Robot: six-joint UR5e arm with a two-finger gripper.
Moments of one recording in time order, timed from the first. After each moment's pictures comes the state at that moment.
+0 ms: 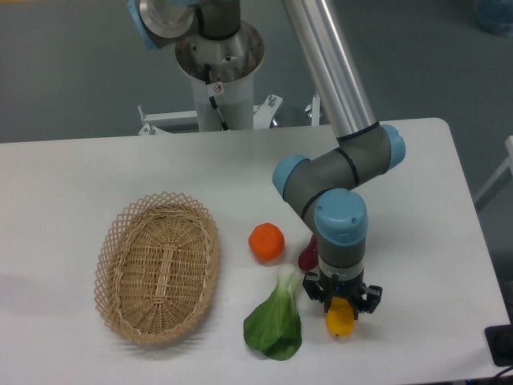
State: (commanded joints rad) arm 2.49 -2.24 -1.52 -0.68 1.58 0.84
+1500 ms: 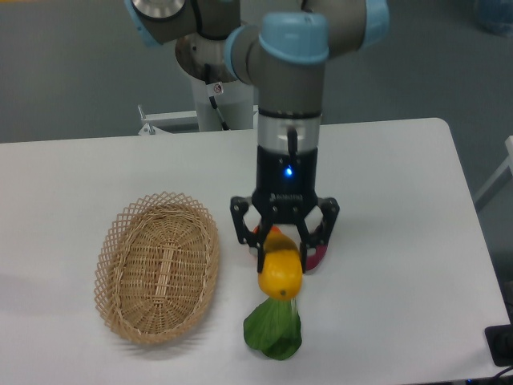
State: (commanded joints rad) arm 2.44 -1.77 -1.59 -0.70 1.24 0.33
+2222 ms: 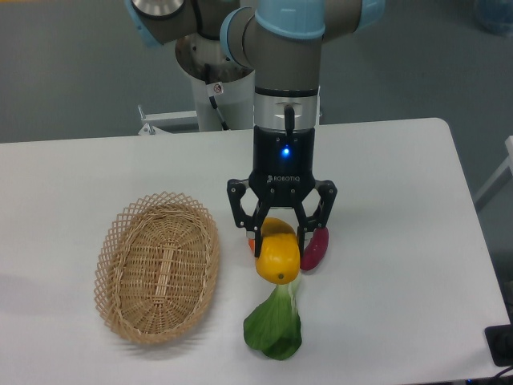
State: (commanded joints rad) arm 2.44 -1.76 -1.60 -0.70 1.24 0.34
